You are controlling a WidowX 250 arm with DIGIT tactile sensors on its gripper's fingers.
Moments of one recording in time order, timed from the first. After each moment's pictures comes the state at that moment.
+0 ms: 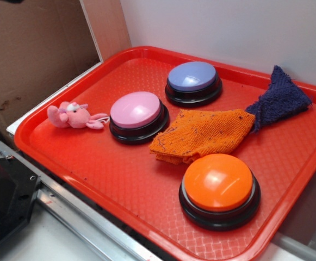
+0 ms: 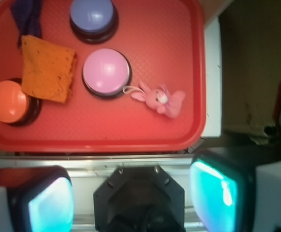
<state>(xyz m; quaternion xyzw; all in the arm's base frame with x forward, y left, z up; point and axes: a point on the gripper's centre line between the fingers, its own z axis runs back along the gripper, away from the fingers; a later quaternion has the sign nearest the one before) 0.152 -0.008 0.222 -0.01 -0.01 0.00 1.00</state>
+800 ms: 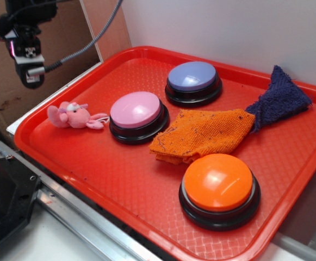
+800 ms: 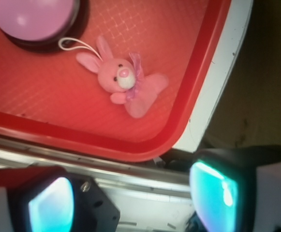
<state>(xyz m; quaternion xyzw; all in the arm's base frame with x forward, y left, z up) 0.160 0.052 0.109 0.06 0.11 -0.14 0.98</state>
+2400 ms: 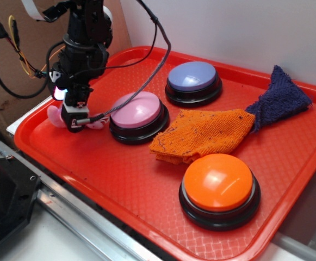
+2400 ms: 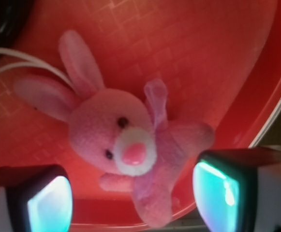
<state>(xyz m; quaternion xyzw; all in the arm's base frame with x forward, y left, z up) 0.188 0.046 0.028 0.10 0.19 -0.13 0.97</state>
